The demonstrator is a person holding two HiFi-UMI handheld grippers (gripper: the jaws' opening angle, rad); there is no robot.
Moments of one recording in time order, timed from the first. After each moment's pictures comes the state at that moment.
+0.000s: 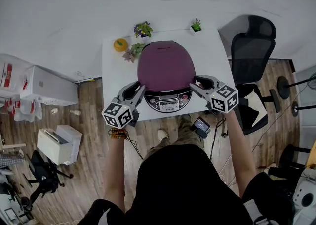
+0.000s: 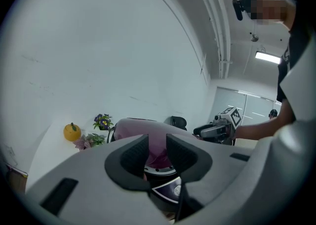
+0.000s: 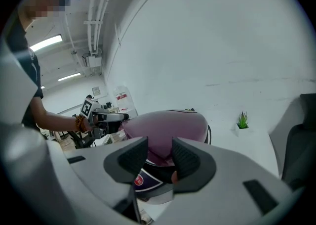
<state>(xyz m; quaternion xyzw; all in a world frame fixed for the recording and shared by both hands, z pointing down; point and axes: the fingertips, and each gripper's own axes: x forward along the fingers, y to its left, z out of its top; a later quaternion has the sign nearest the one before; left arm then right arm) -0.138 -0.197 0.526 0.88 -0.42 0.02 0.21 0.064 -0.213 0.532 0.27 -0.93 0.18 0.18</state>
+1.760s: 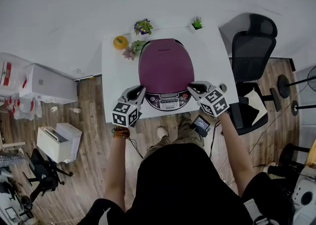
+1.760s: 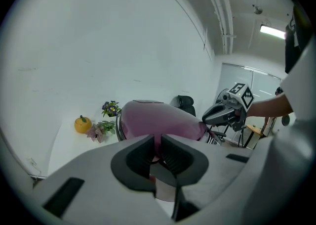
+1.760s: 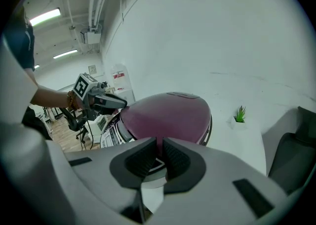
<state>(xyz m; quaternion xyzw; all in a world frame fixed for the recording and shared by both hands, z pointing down) -0.136 -0.189 0.582 0.86 -0.44 0.15 0.20 0.055 -0.196 0.587 0.28 -0.90 0.14 0.30</state>
